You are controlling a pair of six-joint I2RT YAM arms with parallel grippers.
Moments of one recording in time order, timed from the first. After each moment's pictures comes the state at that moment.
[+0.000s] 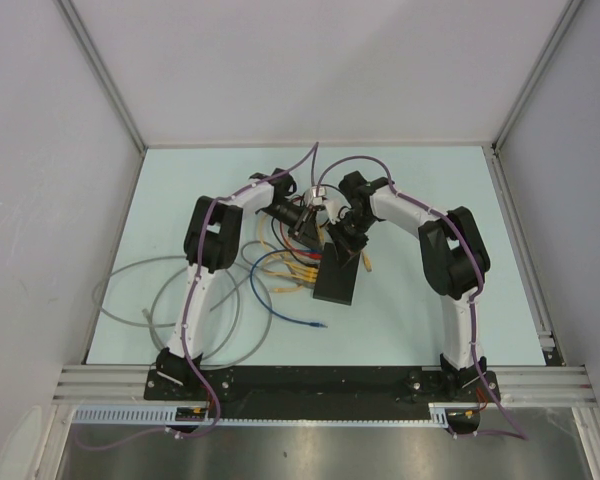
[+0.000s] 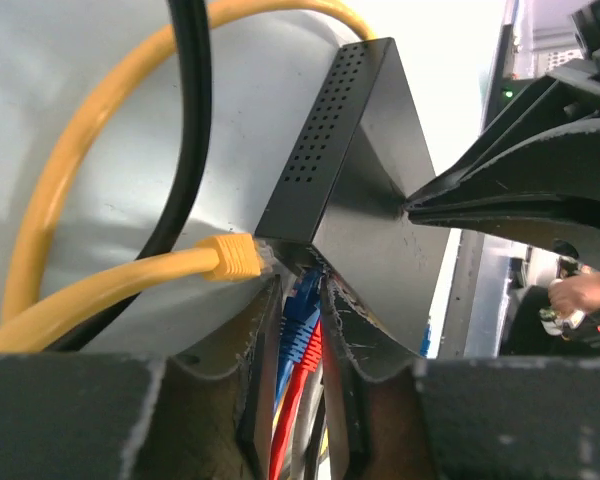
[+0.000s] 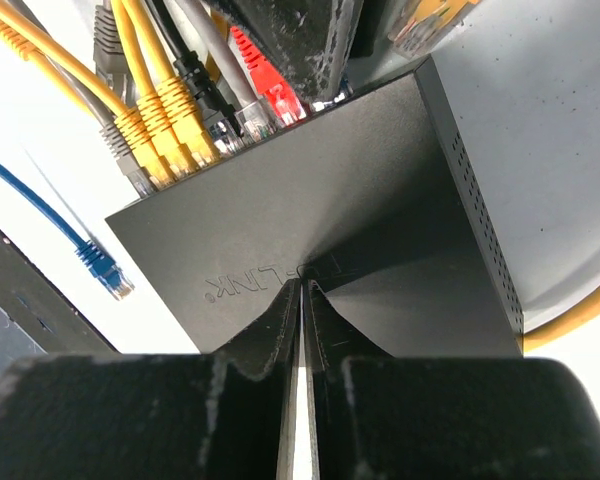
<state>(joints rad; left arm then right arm) -0.39 2.51 1.96 -0.94 1.12 0.32 0.50 2.08 1.58 -0.91 -0.49 -0.26</state>
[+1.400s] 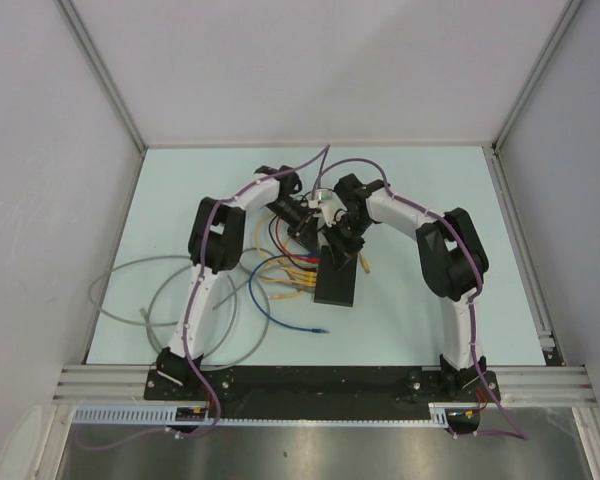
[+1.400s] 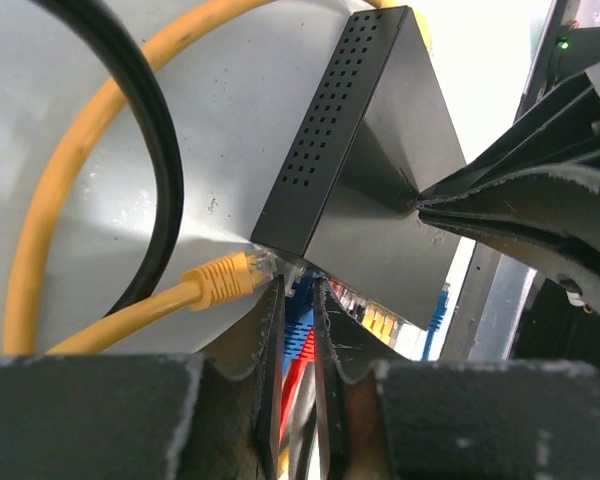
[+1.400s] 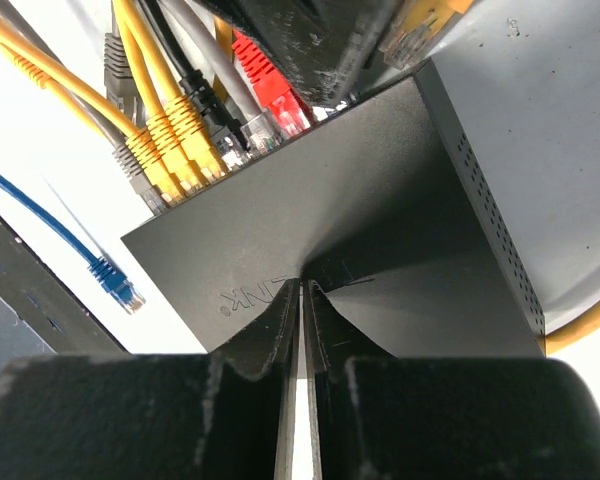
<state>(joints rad) -0.42 2.54 2.10 -1.16 0.96 0.42 0.53 2.08 1.57 -0.90 -0.50 -0.24</state>
